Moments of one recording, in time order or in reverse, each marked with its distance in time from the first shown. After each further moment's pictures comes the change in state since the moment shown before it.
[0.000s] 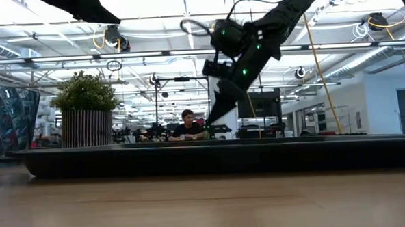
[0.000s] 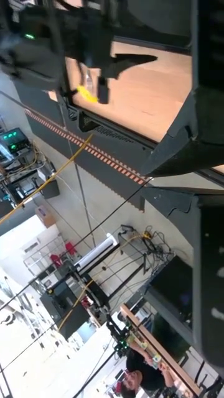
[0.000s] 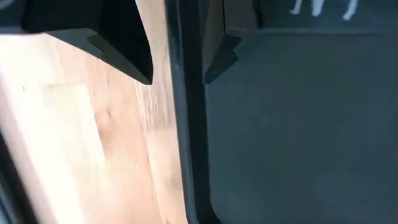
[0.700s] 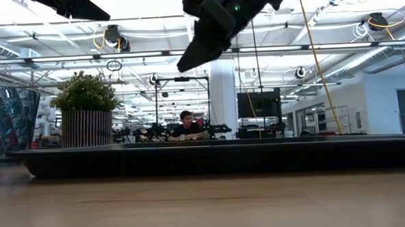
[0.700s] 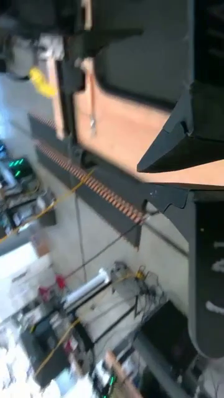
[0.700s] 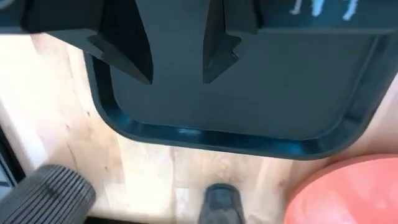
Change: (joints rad) left arm -0.149 -0.088 0.000 -0.178 0.013 -0.233; right arm 0.284 -0.079 0.165 -0.108 0.079 0.127
